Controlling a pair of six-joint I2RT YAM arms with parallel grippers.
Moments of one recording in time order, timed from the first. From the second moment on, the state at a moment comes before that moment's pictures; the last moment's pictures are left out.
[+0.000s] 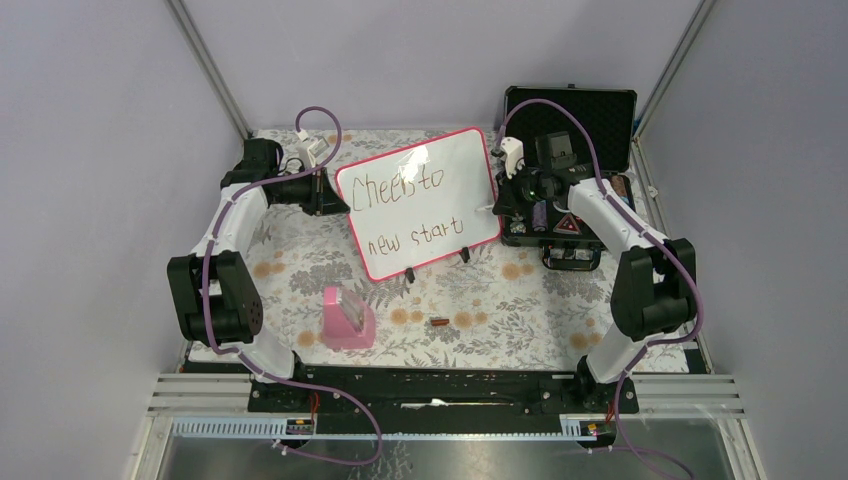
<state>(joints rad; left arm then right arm) 0.09 1.62 1.31 -0.69 0.96 0.31 0.23 1.69 1.34 -0.56 -0.57 -0.37</state>
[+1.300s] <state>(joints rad) 0.09 1.62 1.31 -0.69 0.96 0.32 0.26 1.75 1.38 -0.56 -0.59 -0.35</state>
